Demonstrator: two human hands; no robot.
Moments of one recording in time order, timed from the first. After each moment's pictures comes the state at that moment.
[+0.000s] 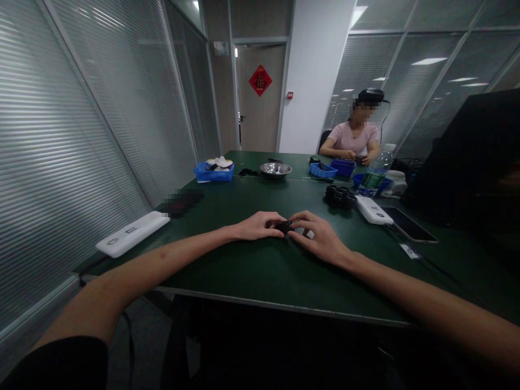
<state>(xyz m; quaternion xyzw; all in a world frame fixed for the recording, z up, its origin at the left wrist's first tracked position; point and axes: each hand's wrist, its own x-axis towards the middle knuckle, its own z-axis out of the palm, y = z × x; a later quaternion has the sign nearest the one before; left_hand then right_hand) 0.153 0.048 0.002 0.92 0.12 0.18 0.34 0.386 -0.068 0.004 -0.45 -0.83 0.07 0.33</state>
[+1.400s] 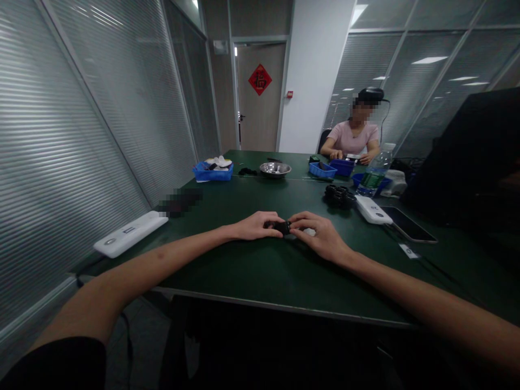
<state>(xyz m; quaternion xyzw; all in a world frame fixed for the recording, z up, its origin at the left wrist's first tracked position) 0.152 0.047 0.005 0.93 0.10 0.17 0.32 0.390 -0.065 0.004 -0.45 -0.82 0.07 0.34</state>
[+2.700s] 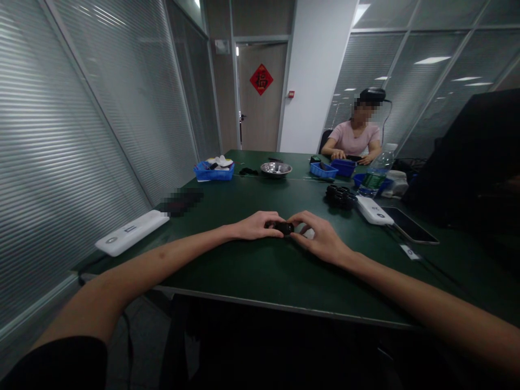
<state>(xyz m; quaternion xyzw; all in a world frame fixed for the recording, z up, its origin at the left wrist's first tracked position) 0.152 0.049 0.002 0.93 0.10 0.18 0.32 0.387 -0.068 0.005 -0.44 -0.82 0.11 0.35</state>
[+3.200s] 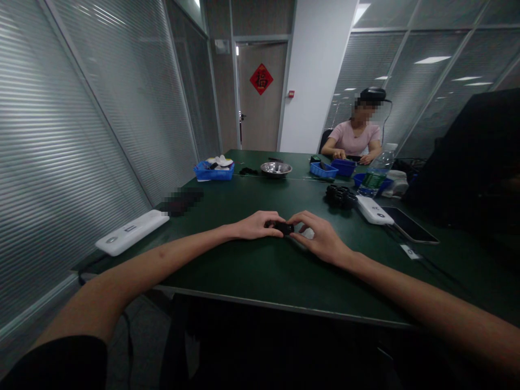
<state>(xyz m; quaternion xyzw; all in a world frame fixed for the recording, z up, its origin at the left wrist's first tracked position) 0.152 0.053 -0.001 0.93 0.11 0.17 0.32 0.386 -0.068 0.005 -0.43 -0.83 0.09 0.35</state>
